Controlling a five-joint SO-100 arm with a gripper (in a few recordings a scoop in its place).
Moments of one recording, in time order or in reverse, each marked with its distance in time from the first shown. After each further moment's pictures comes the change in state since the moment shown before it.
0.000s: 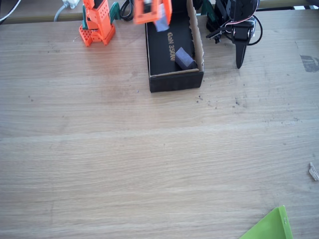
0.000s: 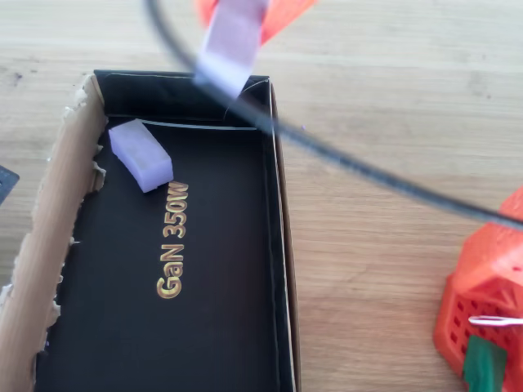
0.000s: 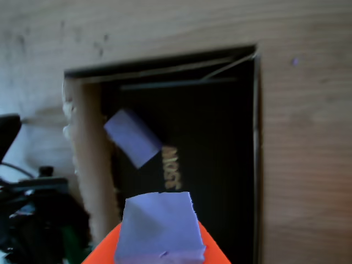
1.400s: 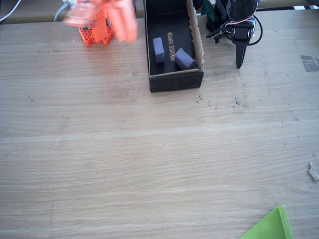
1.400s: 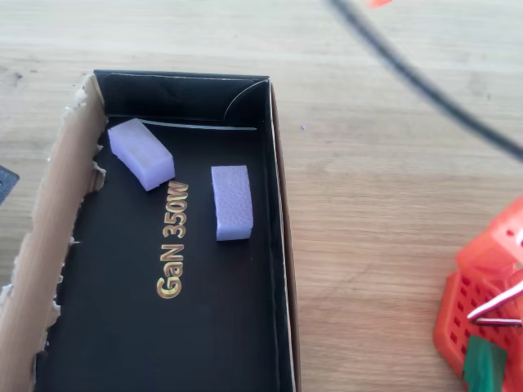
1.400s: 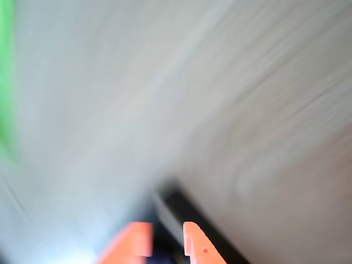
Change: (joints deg) arm 49.0 35.2 30.9 -8.3 -7.6
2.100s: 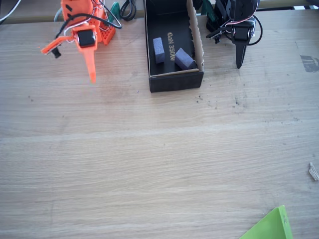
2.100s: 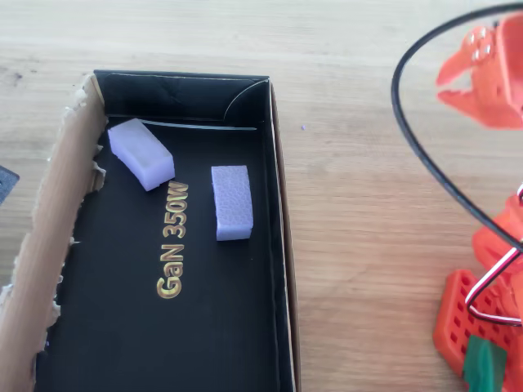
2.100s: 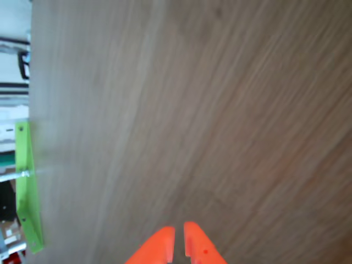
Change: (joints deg) arm 8.5 46.0 68.5 -36.7 2.0
